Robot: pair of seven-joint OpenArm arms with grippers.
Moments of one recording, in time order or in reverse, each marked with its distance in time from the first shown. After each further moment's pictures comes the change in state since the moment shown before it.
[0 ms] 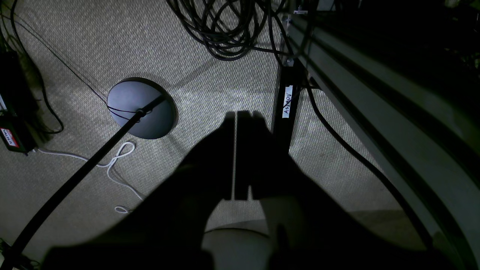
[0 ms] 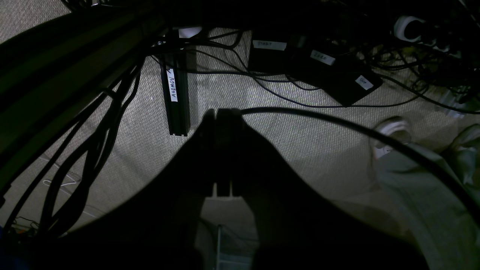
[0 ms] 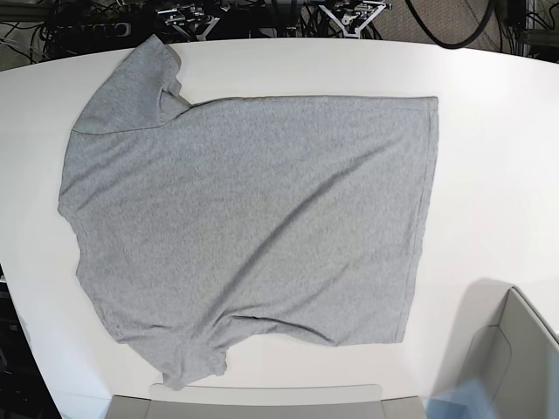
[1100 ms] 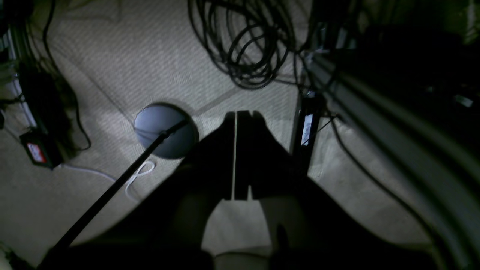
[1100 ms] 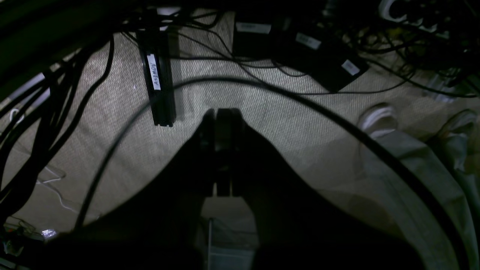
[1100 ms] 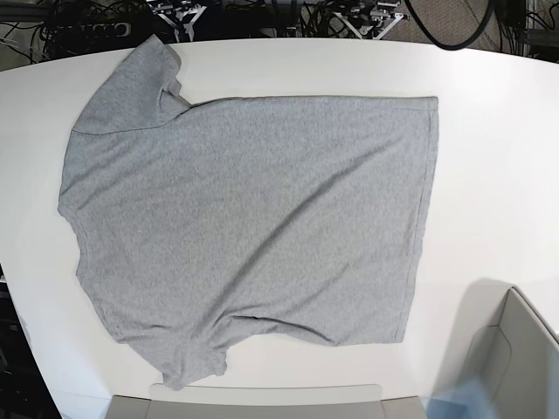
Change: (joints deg) left arm 2.3 -3.3 -0.1 5.9 0.0 0.2 -0.1; right arm -4.1 3.0 0.1 3.7 -0.1 0.3 0.0
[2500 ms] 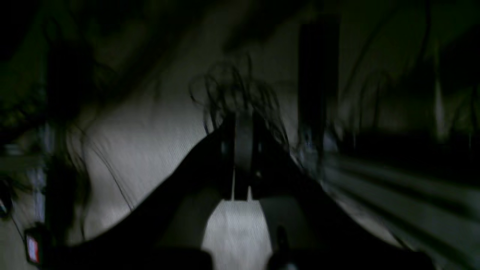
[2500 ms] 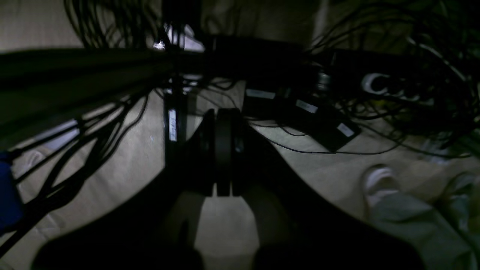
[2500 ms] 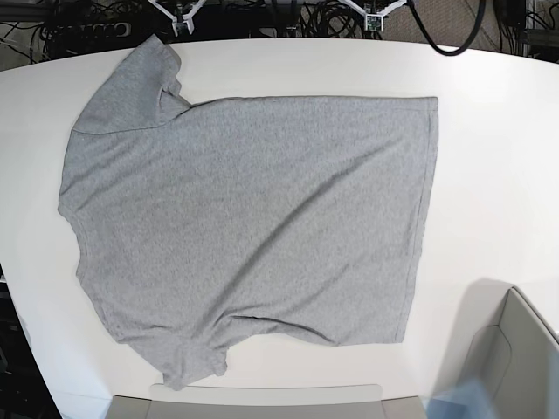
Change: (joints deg) left arm 22.0 1.0 -0.1 28.0 0.0 0.0 -29.2; right arm -22.0 4.2 -1.8 38.0 6.6 0.0 2.6
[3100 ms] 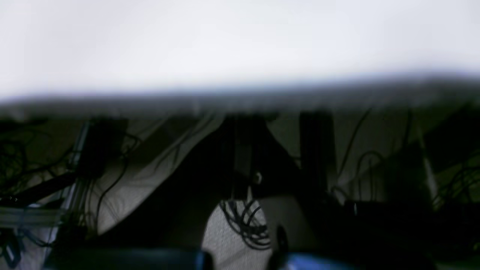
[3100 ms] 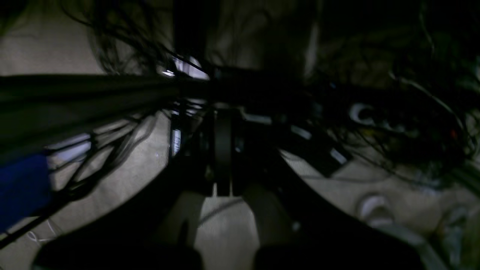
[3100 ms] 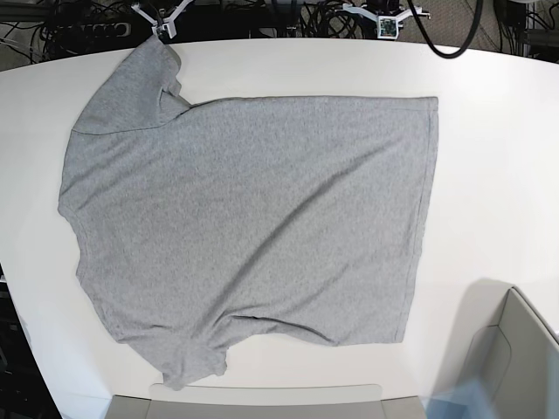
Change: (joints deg) left arm 10.9 0.2 -0.2 24.8 -0.1 0.1 1.0; right arm -6.3 8.5 -6.3 15.9 8.4 -0.1 -0.2
